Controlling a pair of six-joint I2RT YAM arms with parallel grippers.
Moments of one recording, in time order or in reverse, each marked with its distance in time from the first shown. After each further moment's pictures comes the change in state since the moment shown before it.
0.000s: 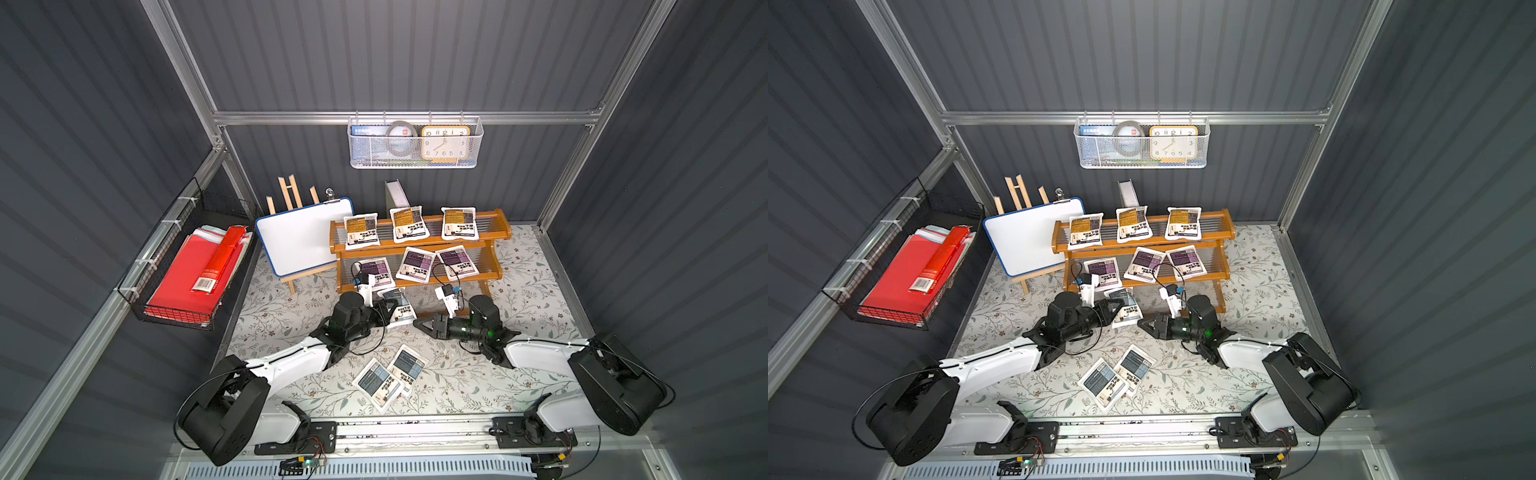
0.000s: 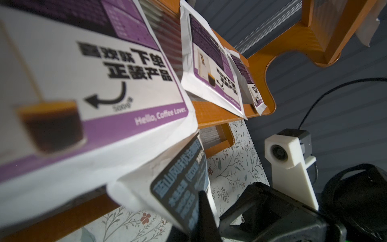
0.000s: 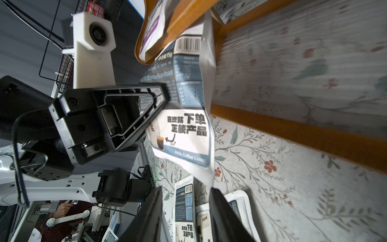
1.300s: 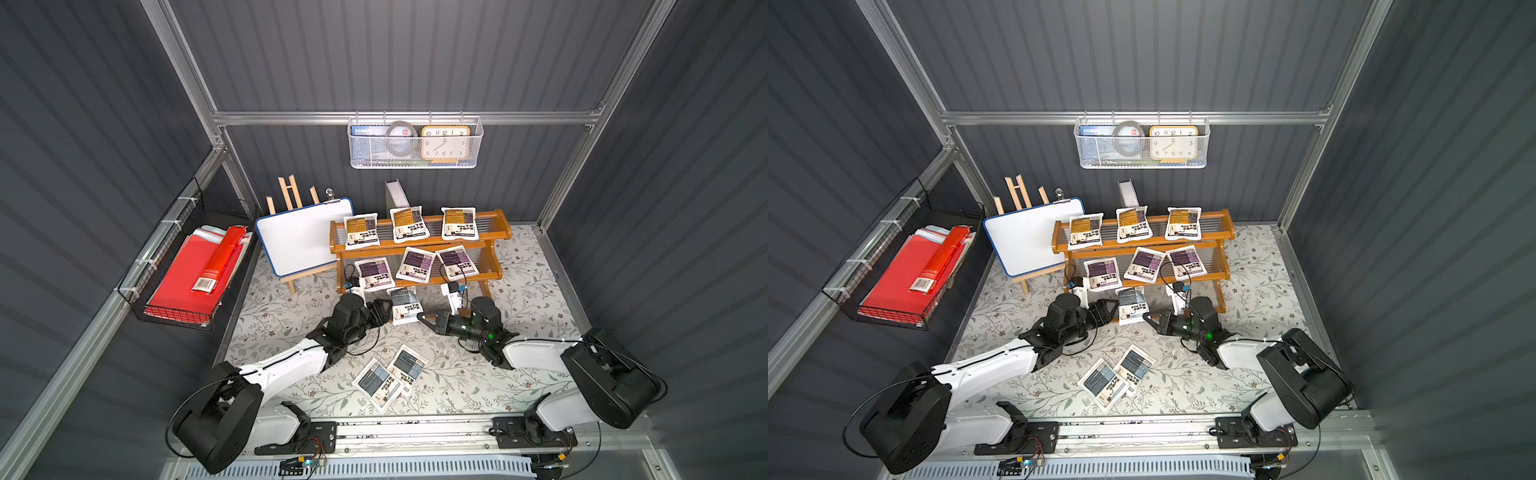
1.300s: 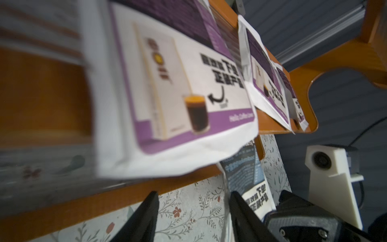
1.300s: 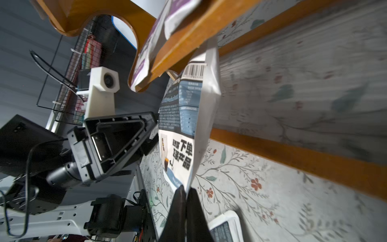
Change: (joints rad) left arm 0.005 -0.069 -0.001 -0.193 -0.220 -0.047; right arm -0.016 0.004 -0.028 0.065 0.141 0.046
